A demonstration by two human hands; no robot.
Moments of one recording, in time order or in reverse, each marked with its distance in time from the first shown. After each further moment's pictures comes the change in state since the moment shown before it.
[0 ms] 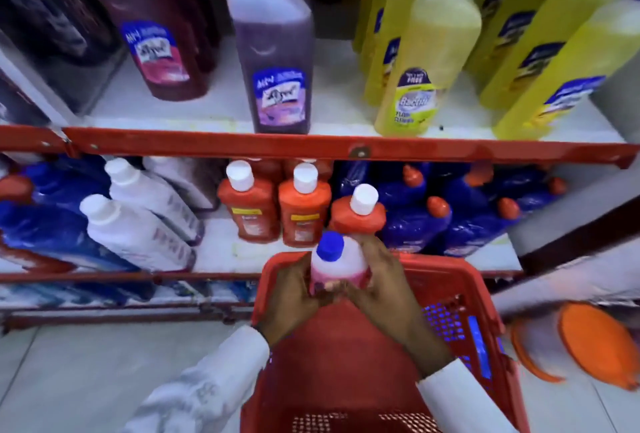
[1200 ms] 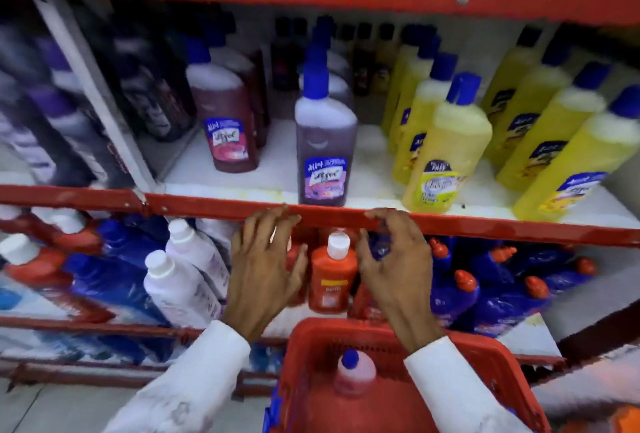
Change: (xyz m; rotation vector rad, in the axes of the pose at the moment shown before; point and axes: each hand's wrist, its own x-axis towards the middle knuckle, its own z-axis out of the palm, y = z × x) left_hand 0.033 0.093 -0.130 0.809 0.578 0.416; right_hand 0.093 -0.085 -0.007 -0.220 0.529 -0.213
